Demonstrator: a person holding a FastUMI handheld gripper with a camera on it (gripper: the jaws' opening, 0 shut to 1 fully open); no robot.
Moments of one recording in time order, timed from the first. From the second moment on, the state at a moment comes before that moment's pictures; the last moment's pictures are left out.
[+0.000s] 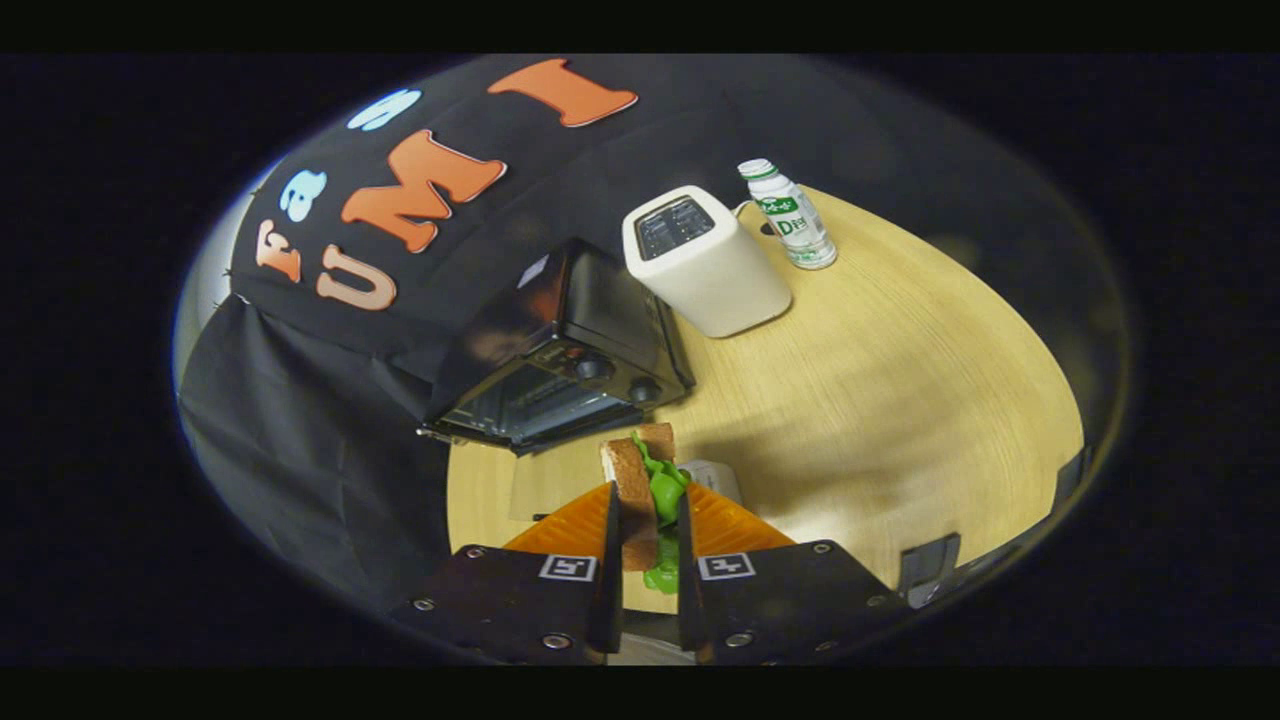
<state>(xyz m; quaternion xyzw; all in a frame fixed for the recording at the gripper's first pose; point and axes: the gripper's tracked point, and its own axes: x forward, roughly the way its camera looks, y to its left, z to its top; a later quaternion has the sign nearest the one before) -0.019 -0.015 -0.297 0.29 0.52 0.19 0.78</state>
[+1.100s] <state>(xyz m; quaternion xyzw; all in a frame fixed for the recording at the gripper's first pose) 0.044 0.171 -0.357 0.61 0.36 0.04 0.70</state>
